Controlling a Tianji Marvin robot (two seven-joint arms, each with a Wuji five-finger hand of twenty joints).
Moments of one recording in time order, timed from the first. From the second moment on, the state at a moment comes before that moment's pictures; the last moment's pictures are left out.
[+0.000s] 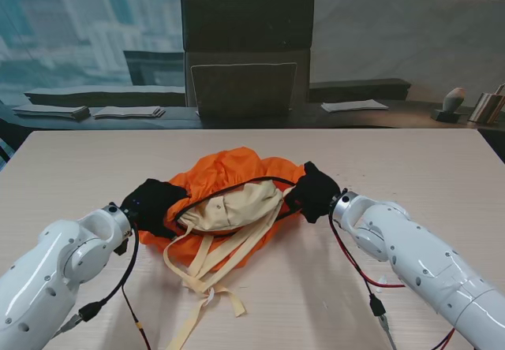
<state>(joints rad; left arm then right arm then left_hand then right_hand) 1.46 -1.01 -1.29 -1.58 1.12 -0.27 -0.27 -1.08 -1.01 0.78 -1.16 -1.20 -0.30 -0.26 0.51 -0.60 0.59 -0.14 0.19 -0.03 0.41 0.30 0.23 0.04 0.25 0.34 0.18 0.11 0.30 0.39 -0.02 0.09 0.58 0.30 0.50 -0.88 1.36 -0.36 0.93 -0.38 0.98 0.81 1.21 0.08 1.04 0.69 0.79 0.03 1.09 0.57 0.07 0.17 1.24 0.42</state>
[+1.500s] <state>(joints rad) 1.63 -1.04 -1.48 -1.76 0.74 -0.23 -0.23 -1.21 -1.03 0.90 -1.23 -1.19 -0.32 -0.43 0.51 -0.66 0.58 -0.15 0.16 -0.03 0.16 0.27 0.14 0.09 0.04 0.33 0.09 0.15 0.16 0.35 -0.02 0.26 0.18 0.30 0.50 -0.89 1.37 -0.36 0.93 -0.36 0.98 0.82 1.22 0.09 1.06 0.73 0.81 0.06 1.12 0.62 0.12 0.19 1.26 0.45</state>
